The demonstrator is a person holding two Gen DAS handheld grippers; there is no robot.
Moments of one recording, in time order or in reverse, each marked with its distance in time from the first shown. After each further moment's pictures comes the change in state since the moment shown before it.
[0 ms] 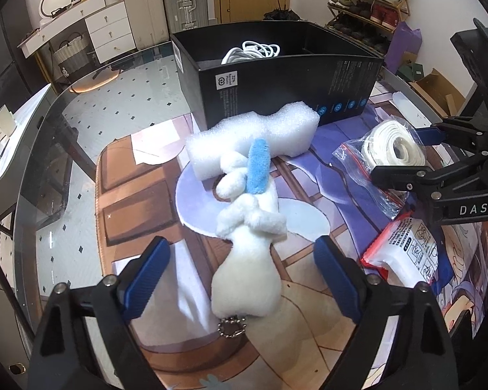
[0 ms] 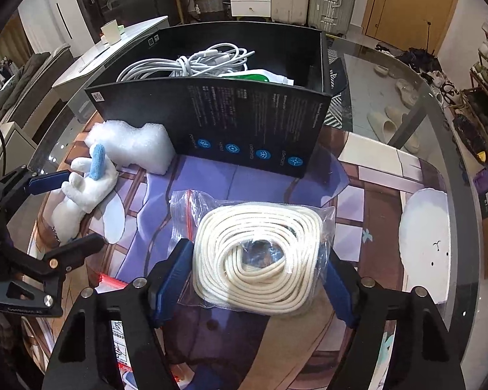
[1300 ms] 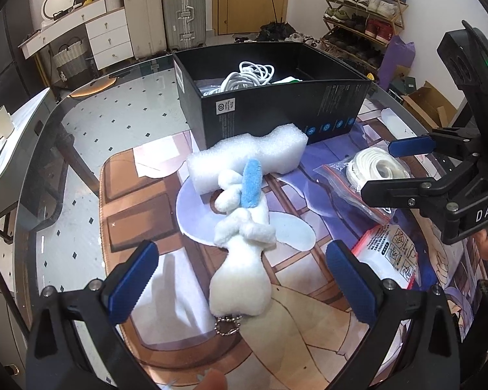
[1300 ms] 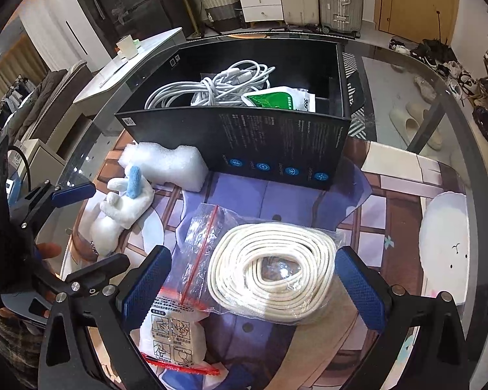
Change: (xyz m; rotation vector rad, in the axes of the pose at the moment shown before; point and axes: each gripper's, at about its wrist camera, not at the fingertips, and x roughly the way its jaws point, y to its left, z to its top) left arm -0.015 0.003 0.001 -0.011 -0.053 -0.041; right arm -0.014 0.005 0.011 0.043 -0.017 0.117
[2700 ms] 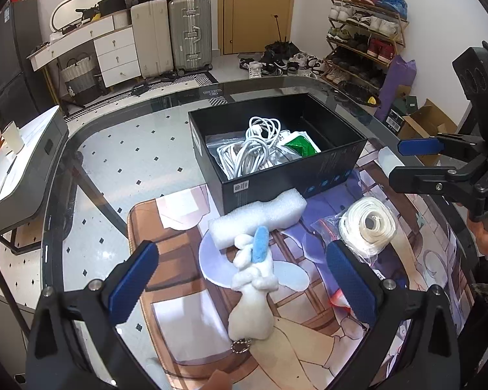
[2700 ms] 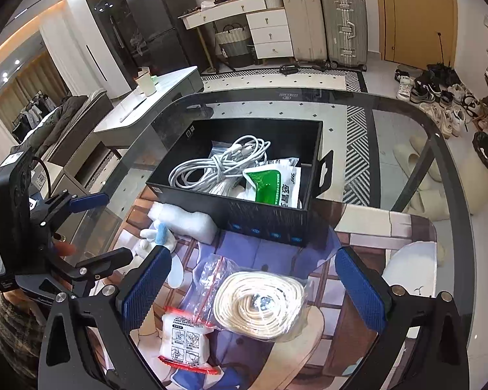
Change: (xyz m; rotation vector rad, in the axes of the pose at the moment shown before) left arm -0.035 0.005 0.037 -0.007 -0.084 0.019; right arm -0.064 -0.025 0.023 -0.003 -0.159 0.093
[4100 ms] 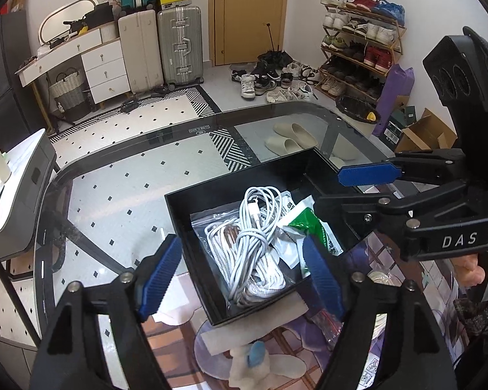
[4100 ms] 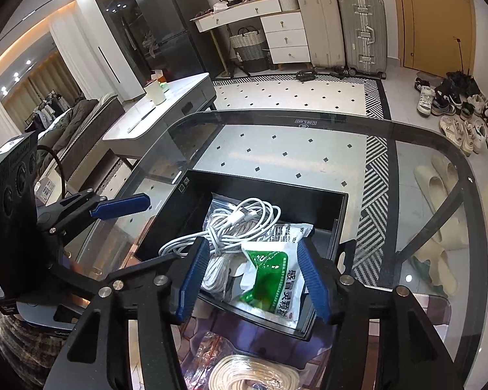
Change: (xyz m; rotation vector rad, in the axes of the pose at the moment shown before) left arm 0.035 0.000 0.081 0.019 -0.042 -0.024; right arm 0.043 -0.011 0.085 -0.032 -0.022 0.069
